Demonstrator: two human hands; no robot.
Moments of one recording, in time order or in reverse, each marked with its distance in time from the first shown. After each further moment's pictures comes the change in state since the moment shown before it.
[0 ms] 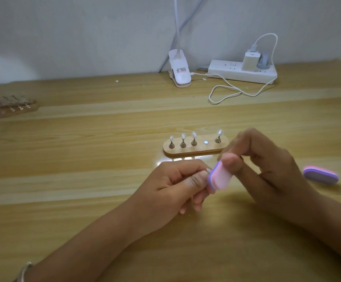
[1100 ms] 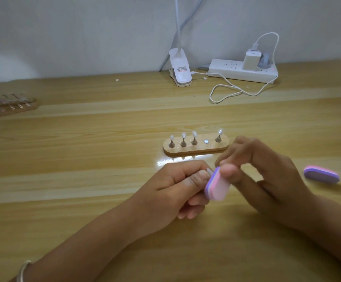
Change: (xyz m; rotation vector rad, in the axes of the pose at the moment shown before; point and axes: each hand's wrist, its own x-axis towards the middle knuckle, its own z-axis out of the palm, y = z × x) left_hand -0.001 -0.001 0.001 -0.172 -0.101 -0.060; right_hand -0.002 -0.002 0.003 -0.025 -0.011 -0.119
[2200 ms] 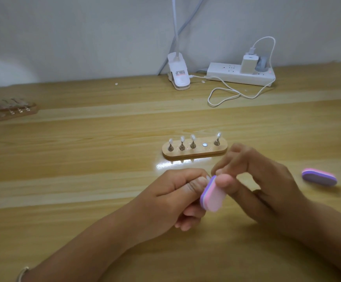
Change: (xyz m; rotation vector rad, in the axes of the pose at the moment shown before) left_hand 0.000 0.000 0.001 -0.056 -0.029 -0.094; right_hand -0.002 -0.002 0.003 0.001 -0.010 -0.029
